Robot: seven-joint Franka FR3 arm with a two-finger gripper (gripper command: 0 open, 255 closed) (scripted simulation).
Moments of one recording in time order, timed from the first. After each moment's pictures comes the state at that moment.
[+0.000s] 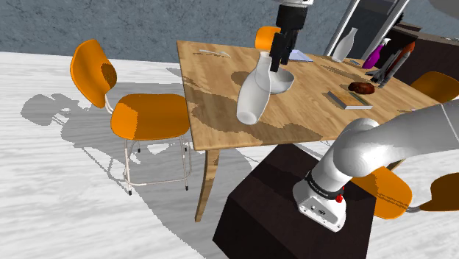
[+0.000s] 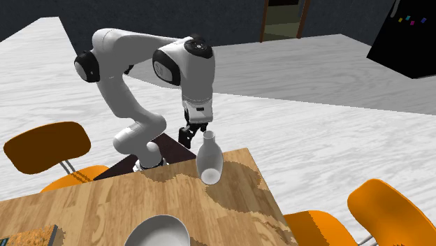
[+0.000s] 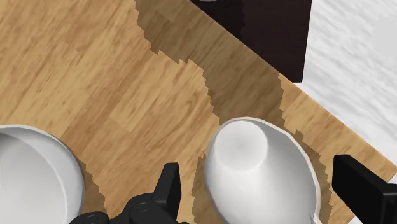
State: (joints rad) arm 0.00 -0.61 0.10 -2.14 0.06 1.40 -0.05
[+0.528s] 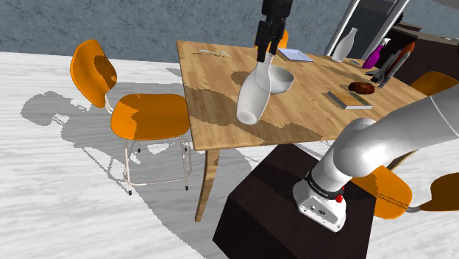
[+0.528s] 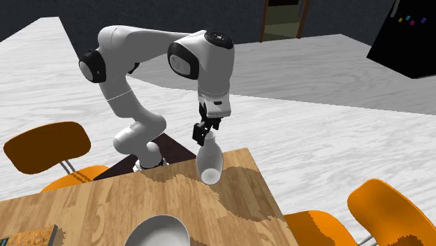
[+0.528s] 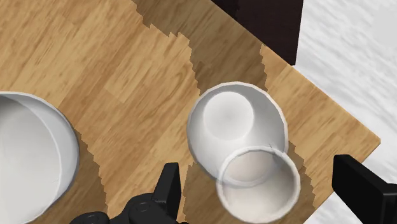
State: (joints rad) arm 0.01 -0.47 0.14 -1.98 0.06 1.39 0.00
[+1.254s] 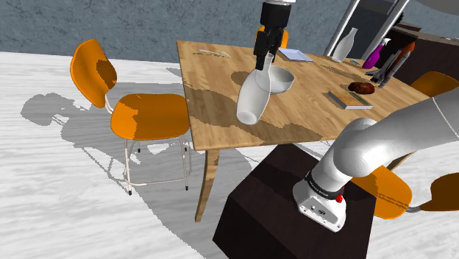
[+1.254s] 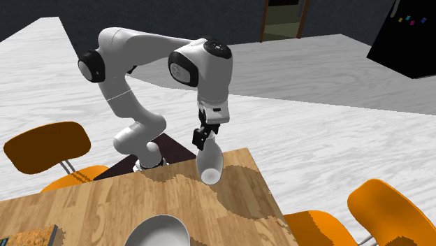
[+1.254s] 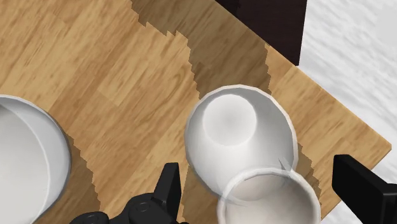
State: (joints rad) arm 0.01 -0.50 0.14 -2.06 0.06 1.45 0.00
